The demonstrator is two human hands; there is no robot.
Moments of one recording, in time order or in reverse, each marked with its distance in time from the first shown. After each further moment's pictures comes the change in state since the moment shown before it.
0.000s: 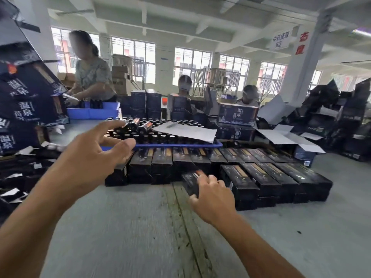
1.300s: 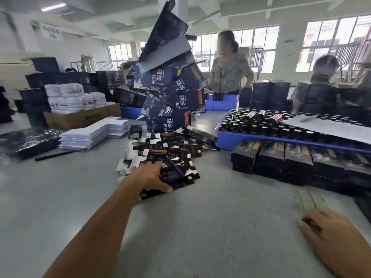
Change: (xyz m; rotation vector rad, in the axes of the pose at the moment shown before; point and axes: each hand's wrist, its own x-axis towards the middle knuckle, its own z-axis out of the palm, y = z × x) left_hand -0.041 -0.198 -0.155 1.070 -0.261 -0.698; right_hand -0.023 -0.041 0.061 0.245 -0.005 -0.299
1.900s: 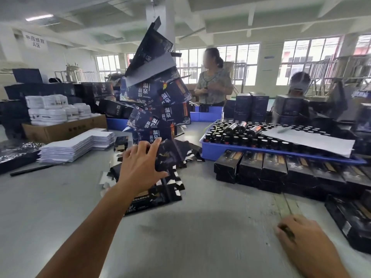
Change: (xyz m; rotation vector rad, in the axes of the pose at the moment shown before) left_hand -0.036 0.037 -0.036 -0.060 0.744 0.233; right_hand -0.007 -0.004 -0.004 -0.084 -0.010 0.003
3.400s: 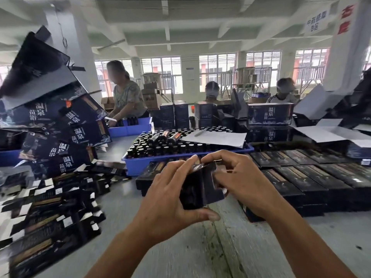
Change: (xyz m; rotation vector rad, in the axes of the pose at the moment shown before) left_hand -0.037 0.238 -0.033 -0.788 -0.076 0.634; right_hand 0.008 0.001 -0.156 0.887 0.142 -0.071
